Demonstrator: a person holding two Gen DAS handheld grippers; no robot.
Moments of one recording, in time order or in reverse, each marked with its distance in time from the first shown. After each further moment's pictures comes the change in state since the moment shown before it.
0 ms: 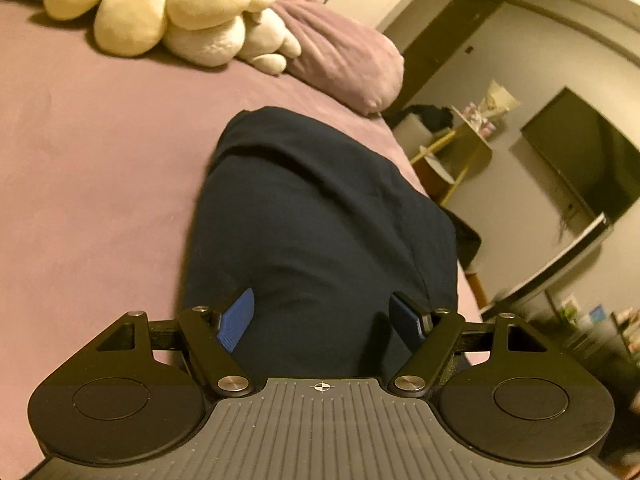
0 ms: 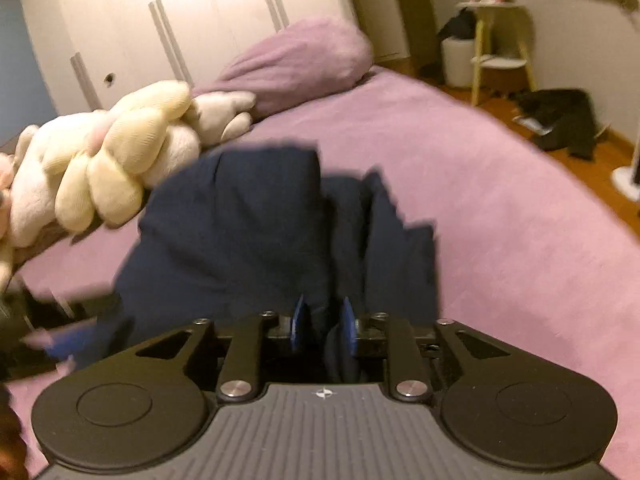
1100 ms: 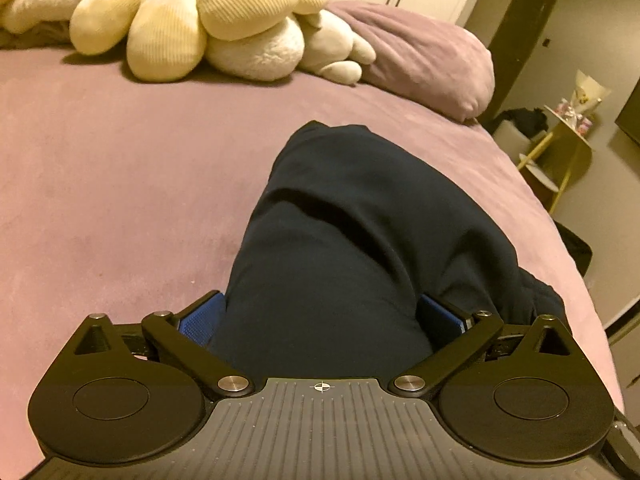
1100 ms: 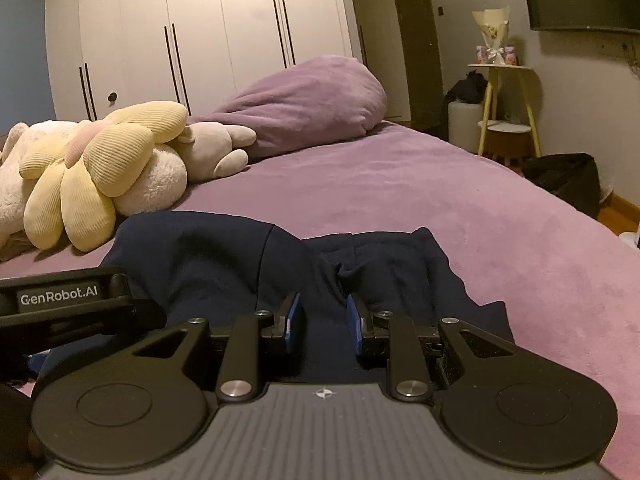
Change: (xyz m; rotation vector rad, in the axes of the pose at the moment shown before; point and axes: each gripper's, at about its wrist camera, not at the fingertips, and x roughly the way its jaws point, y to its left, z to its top) left arm 0.116 -0.003 0.022 0.079 -0.090 0.361; right arm 0.112 0.020 -0.014 -0.111 -0.170 -0.030
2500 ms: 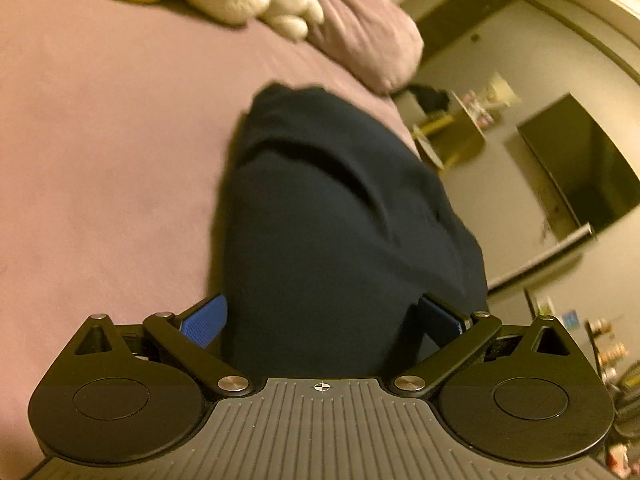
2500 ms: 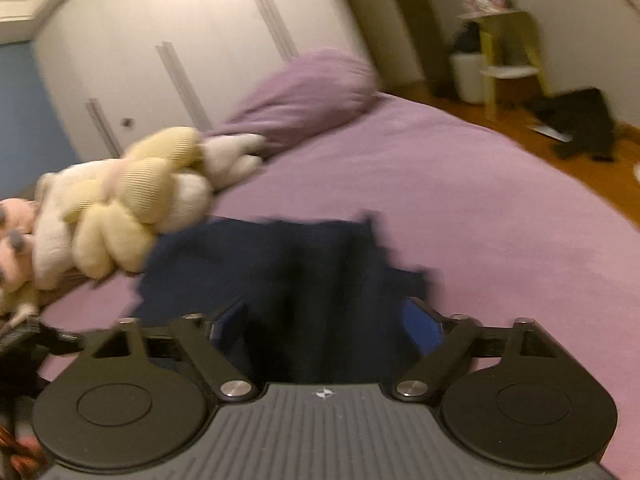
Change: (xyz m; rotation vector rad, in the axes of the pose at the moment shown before) left arm -0.043 0.095 0.009 -0.147 0.238 -0.449; right arm -0.084 -0.096 0.021 0.194 0.117 0.131
